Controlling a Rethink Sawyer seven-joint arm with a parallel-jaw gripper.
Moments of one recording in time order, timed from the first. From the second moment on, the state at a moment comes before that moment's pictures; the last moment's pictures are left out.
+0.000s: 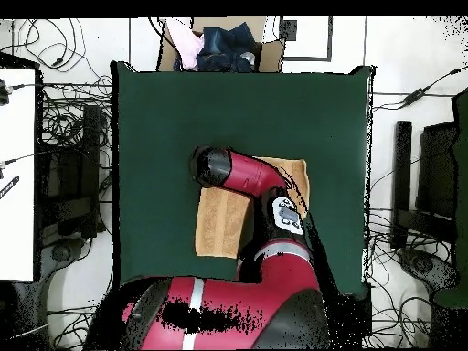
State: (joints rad) arm -0.16 -0.37 0.03 1.52 0.19 0.35 1.67
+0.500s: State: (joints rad) arm -0.09 -0.35 -0.03 1.51 0.32 0.37 1.73
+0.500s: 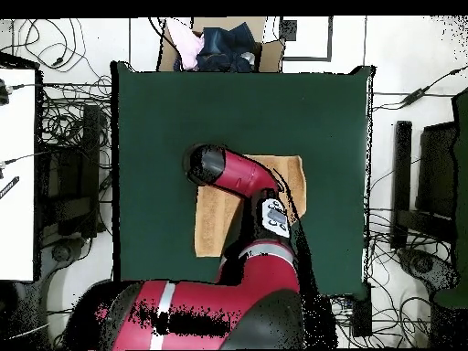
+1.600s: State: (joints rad) arm 0.29 -0.17 -0.30 1.24 0.46 0.64 2.08
